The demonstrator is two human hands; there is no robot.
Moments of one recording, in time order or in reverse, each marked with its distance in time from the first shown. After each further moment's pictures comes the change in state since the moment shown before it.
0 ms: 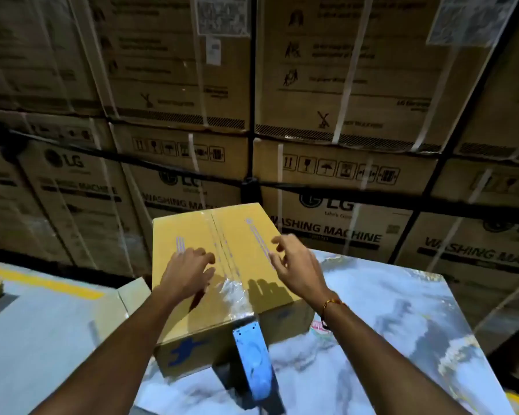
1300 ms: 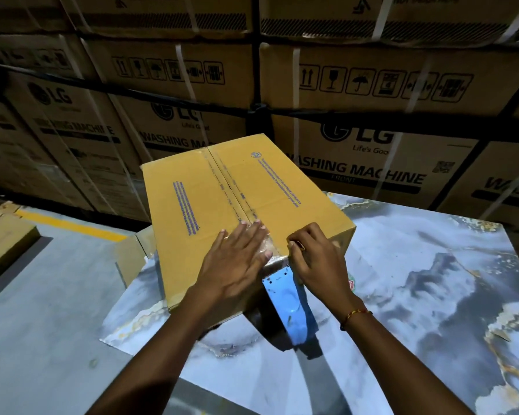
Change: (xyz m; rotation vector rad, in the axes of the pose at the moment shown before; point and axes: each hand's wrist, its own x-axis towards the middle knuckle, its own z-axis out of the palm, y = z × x) left_hand -0.024 0.102 0.071 -0.200 -0.201 0.074; right_hand -0.066 0.078 0.075 0.051 -0.024 0.065
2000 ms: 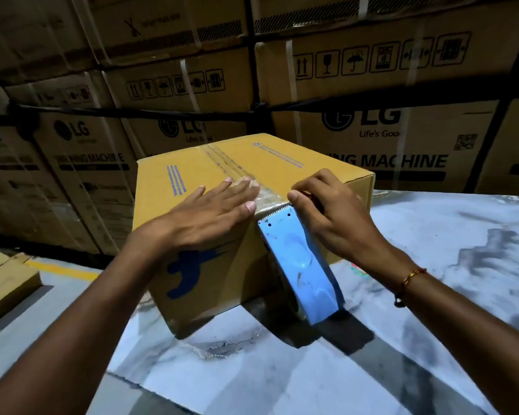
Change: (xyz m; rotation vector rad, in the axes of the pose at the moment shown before) left_hand -0.016 -0.022 0.001 0.025 0.013 0.096; right_hand -0.017 0.024 0.021 0.107 0.178 -0.221
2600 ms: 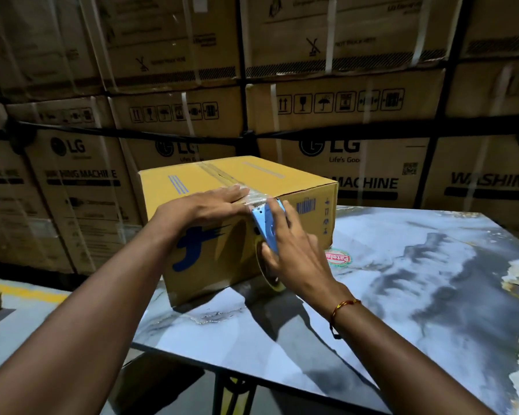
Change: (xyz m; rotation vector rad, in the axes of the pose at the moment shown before) left_hand 0.002 0.005 -0.001 -0.048 0.002 -0.059; right_hand -0.079 -0.059 0.024 -0.251 -0.078 0.105
